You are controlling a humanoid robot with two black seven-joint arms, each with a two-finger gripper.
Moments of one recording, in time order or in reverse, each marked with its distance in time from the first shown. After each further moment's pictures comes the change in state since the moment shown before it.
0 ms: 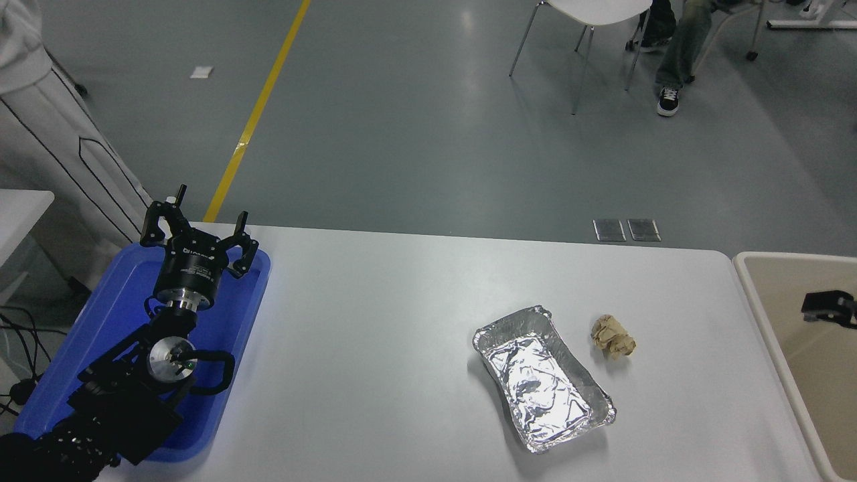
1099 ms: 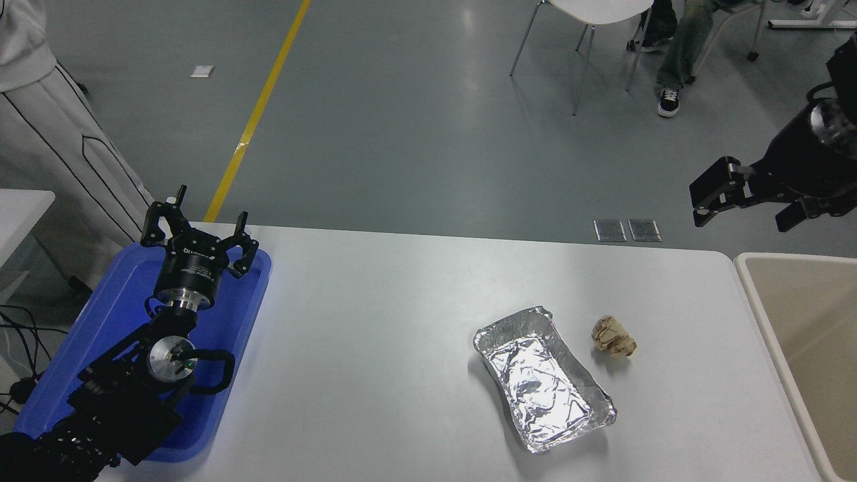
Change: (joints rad) left arm 0.000 0.000 0.001 0.000 0.000 0.000 0.001; right arm 0.561 0.435 -0.135 0.040 0.252 0.478 0.000
